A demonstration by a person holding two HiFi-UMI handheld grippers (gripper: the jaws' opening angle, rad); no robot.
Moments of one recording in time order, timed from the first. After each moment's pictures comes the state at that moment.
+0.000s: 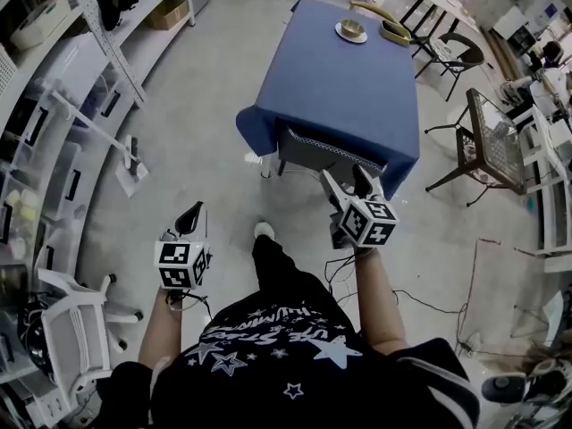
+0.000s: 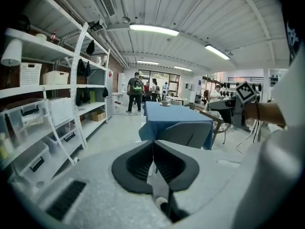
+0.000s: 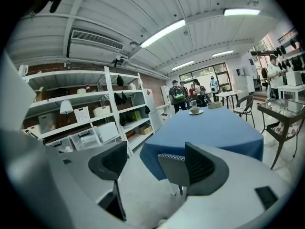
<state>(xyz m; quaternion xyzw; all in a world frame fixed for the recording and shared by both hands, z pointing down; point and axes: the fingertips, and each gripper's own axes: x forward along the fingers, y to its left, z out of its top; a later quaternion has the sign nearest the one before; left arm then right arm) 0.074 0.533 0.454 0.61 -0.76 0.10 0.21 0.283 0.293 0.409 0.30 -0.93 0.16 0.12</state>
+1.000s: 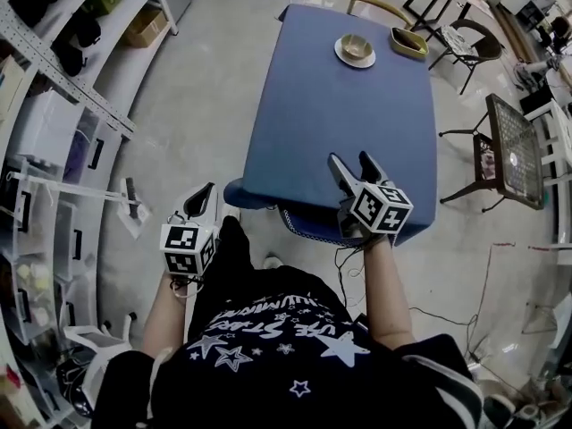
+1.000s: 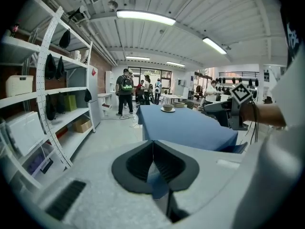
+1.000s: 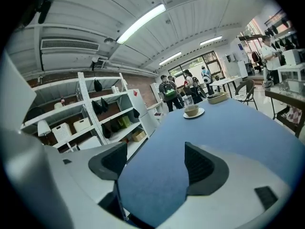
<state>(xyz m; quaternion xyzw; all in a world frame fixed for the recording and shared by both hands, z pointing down) -0.054 0.221 0.431 0.65 -0.72 0.14 0.19 0.164 0.013 0.419 0.33 -0.91 0.24 0.10</state>
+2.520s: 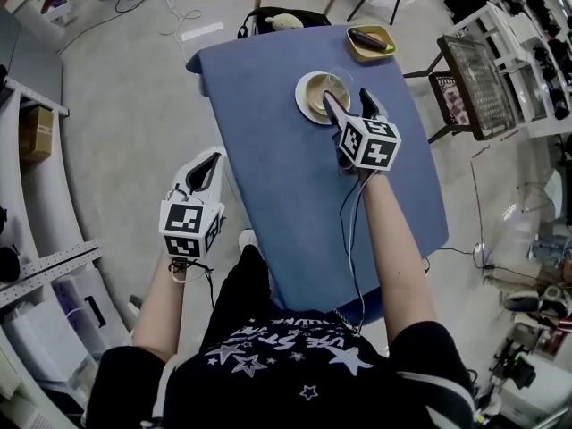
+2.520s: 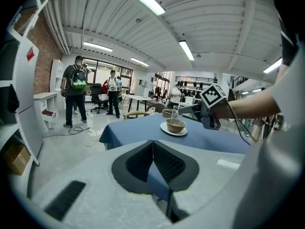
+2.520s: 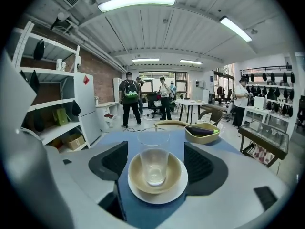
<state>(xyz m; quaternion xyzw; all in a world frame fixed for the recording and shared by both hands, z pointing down) -0.203 -0.257 0.450 0.84 -0.49 0.14 0.17 0.048 -0.407 0.430 0.58 -0.78 0.13 0.17</state>
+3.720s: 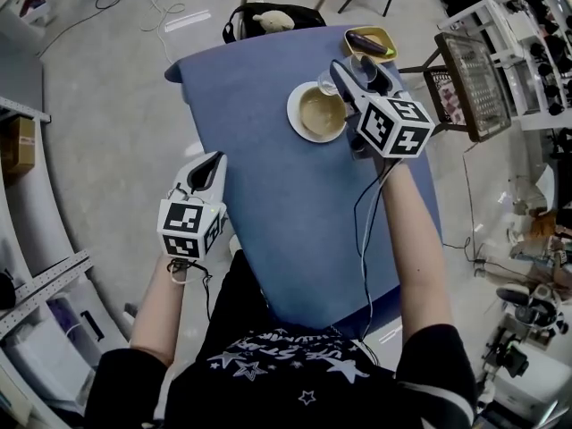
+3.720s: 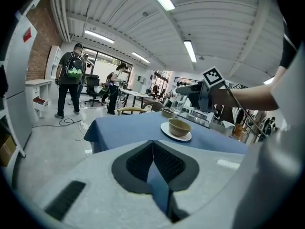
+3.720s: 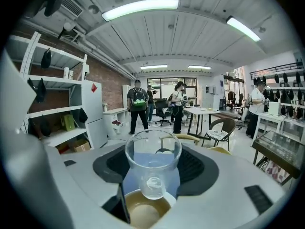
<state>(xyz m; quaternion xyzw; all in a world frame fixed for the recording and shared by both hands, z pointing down) -0.176 -0.329 0.482 0.85 -0.46 0.12 0.21 0.035 -0.492 0.367 0.53 -0.83 0.10 0.14</state>
